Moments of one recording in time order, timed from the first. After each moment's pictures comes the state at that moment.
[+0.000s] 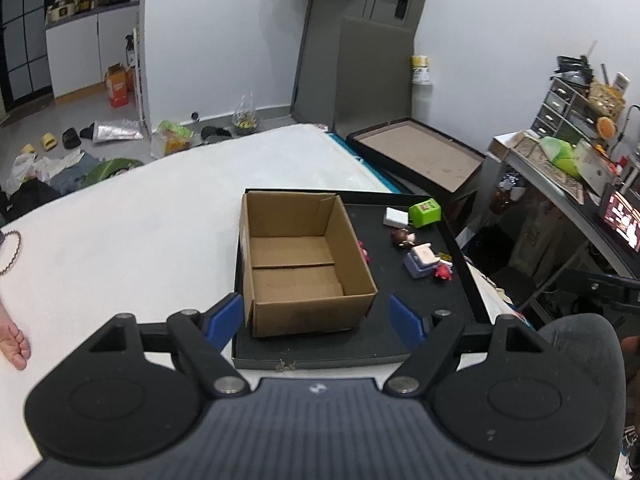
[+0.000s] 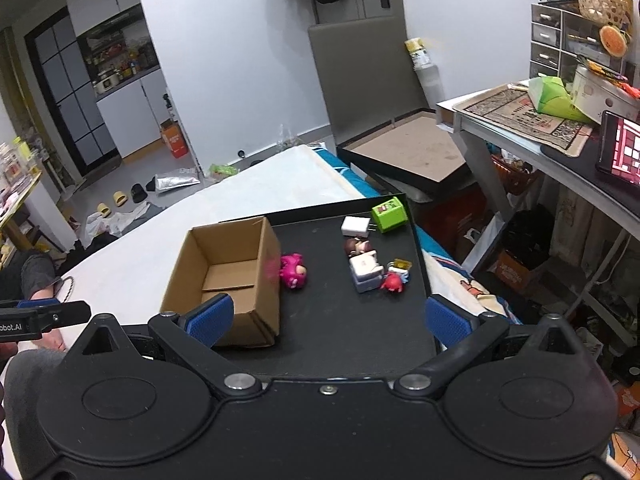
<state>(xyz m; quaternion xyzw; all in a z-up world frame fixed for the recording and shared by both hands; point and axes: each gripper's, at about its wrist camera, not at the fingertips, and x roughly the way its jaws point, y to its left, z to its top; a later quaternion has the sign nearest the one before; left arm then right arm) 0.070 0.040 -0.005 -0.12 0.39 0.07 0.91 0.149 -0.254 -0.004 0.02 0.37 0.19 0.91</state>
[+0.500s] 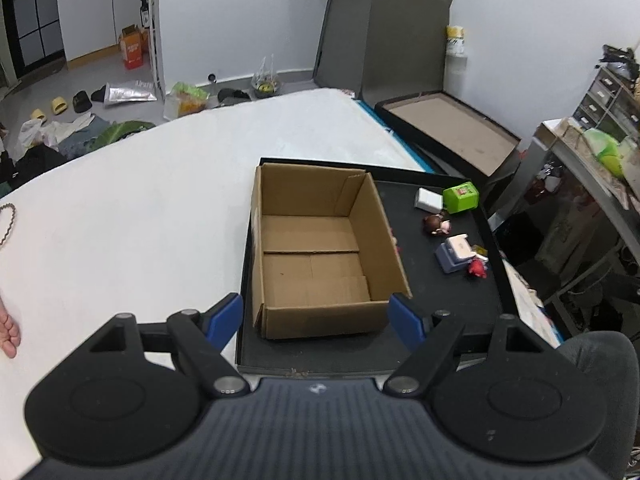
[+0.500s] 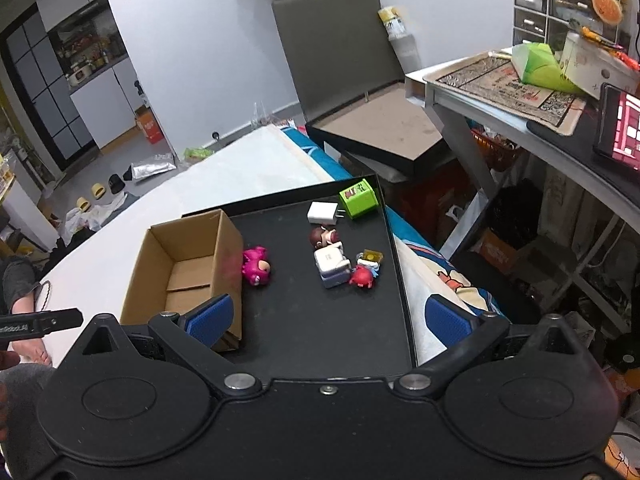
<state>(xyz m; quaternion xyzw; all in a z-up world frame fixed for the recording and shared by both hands) 0.125 0.059 -0.044 -0.13 0.44 0.10 0.88 0.200 -0.270 -0.024 0.03 0.42 0.17 0.89</state>
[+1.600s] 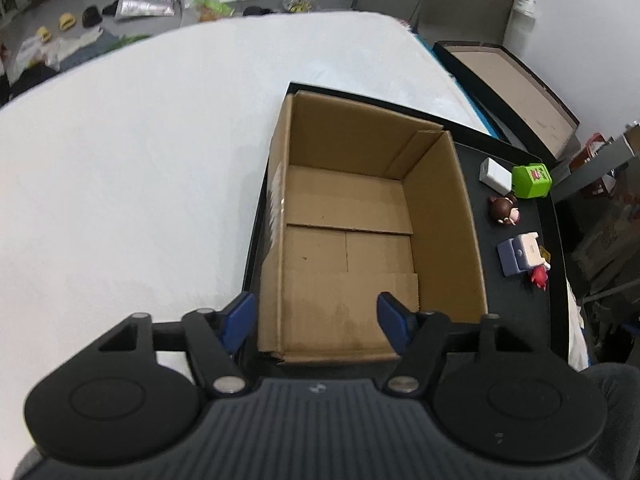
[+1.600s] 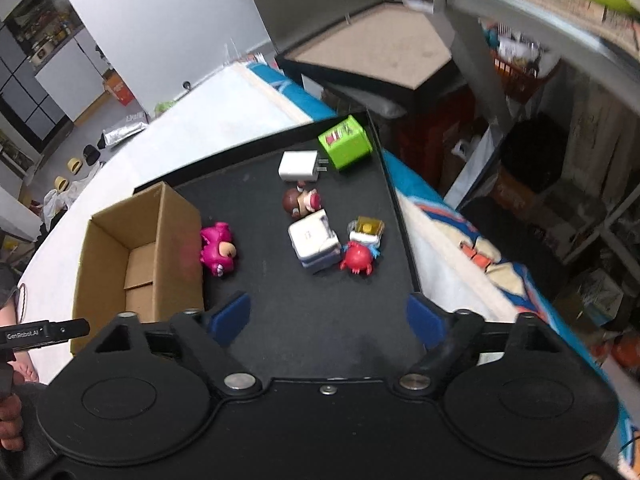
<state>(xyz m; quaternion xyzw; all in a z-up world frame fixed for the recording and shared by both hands) 0.209 0.112 -0.130 -0.21 0.53 0.12 0.81 0.294 -0.249 -0.105 0.05 0.52 0.15 0.84</state>
